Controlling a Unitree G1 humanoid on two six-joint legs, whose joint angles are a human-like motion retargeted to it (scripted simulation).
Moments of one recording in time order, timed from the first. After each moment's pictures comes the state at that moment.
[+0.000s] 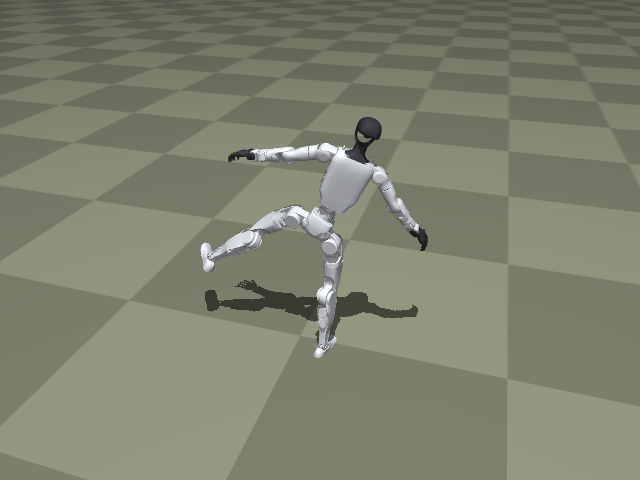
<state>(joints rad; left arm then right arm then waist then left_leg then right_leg) -0.20 0.97 -0.20 1.43 0.15 -0.27 0.06 0.11 -0.89 -0.34 1.27 0.12 -0.14 -0.03 0.21 -0.16 -0.04 -0.13 0.54 0.51 0.03 0.16 -0.26 0.02 -0.59 -0.24 0.07 -0.23 0.24</state>
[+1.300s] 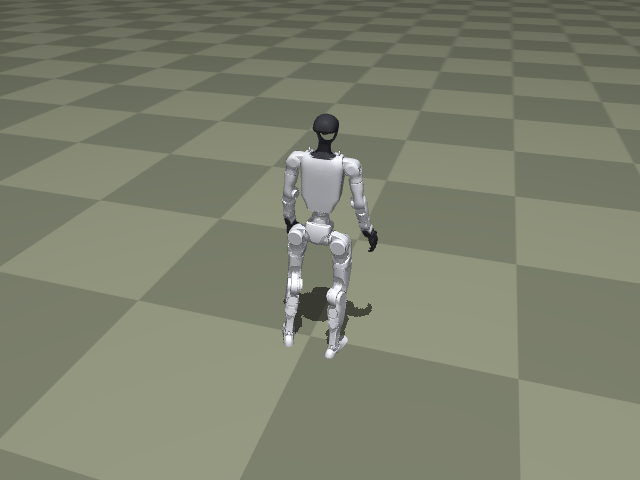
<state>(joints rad) -0.01 0.15 -0.42 1.36 -0.08 -0.22 -0.01 0.05 -0.25 0.11 1.26 0.32 -0.21 -0.12 0.08 -0.03 -0.12 0.00 0.08 0.38 0.12 -0.22 -0.12 0.02 -0.14 -0.23 0.11 -0.29 0.21</state>
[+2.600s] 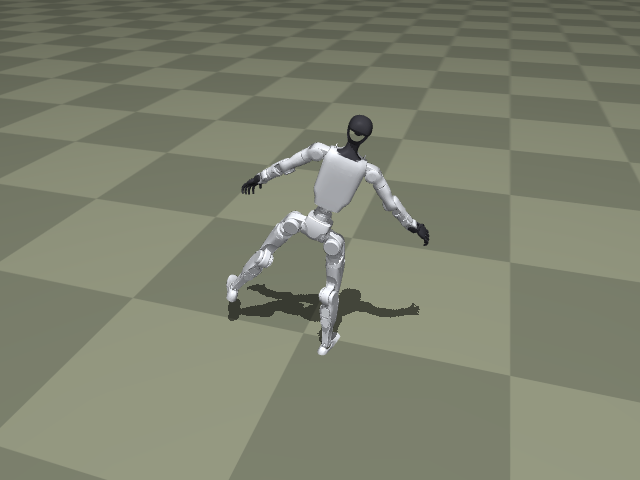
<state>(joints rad) -0.13 0.69 -0.38 1.34 0.26 -0.23 0.07 0.00 -0.92 -0.20 1.24 0.07 -0.15 -0.15 0.14 -0.04 -0.02 -0.12 0.34 0.34 0.00 0.06 -0.23 0.00 -0.42 -0.22 0.05 -0.27 0.19</state>
